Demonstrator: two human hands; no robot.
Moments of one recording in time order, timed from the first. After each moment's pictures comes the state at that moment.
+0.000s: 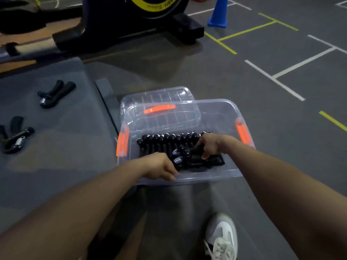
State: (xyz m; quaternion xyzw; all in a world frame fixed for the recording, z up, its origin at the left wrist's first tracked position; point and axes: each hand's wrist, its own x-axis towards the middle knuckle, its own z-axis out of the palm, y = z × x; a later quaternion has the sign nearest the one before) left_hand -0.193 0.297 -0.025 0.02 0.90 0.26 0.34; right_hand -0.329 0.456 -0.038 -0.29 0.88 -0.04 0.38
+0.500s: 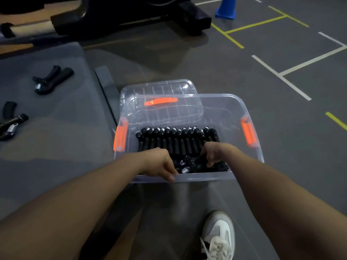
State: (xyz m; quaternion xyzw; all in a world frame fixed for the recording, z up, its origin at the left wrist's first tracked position) left_hand -0.198 0.293 -0.037 0.06 0.90 0.24 0.36; right_hand -0.322 0.458 -0.076 -0.31 0.83 0.10 0.45
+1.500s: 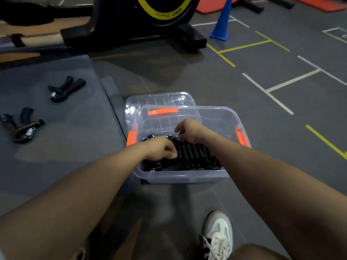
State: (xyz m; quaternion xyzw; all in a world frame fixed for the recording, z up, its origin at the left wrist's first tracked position) left_hand -0.195 0.262 0.000 -0.01 0.92 0.30 0.24; right_hand -0.293 0.378 0.011 -0.29 0.91 -0.14 0.26
